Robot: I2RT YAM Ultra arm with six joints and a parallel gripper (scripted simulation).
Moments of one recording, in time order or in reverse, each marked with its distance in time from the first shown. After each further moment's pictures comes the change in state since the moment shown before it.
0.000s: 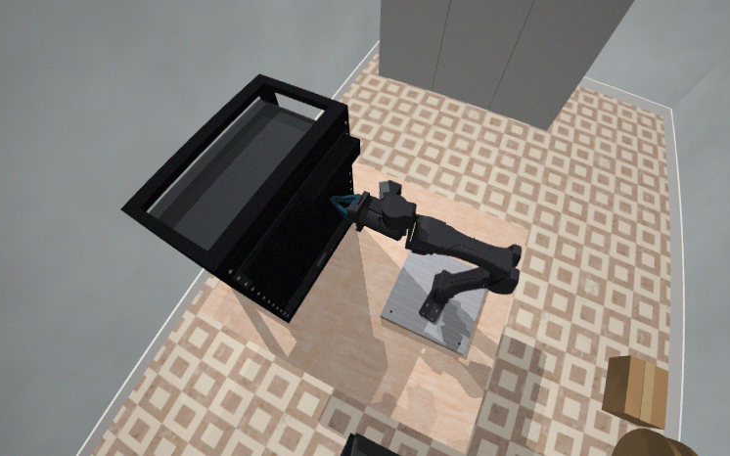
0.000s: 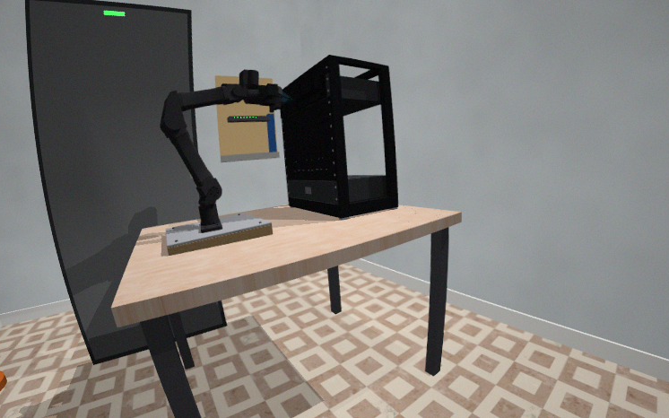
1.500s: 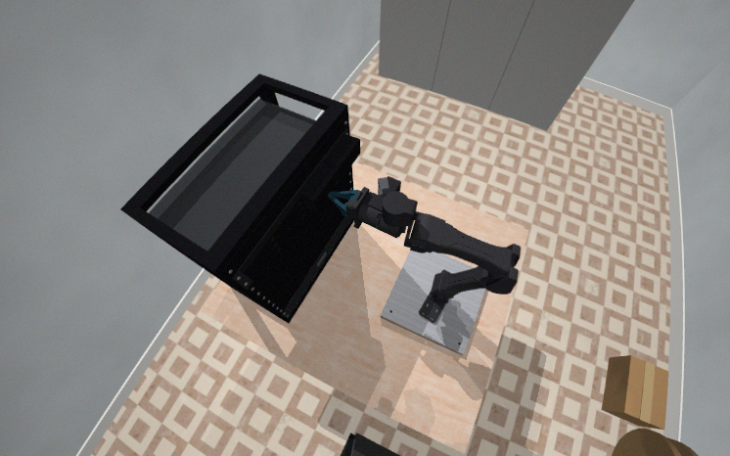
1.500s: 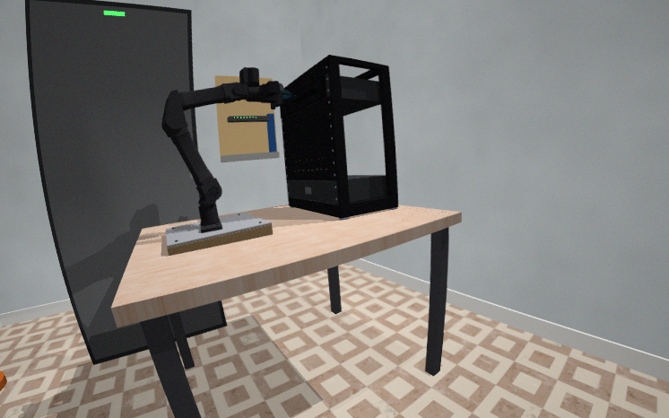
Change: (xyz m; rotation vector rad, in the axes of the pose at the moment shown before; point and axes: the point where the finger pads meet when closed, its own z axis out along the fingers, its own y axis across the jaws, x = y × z) arm -0.002 0.016 0.003 -0.042 0.004 0.009
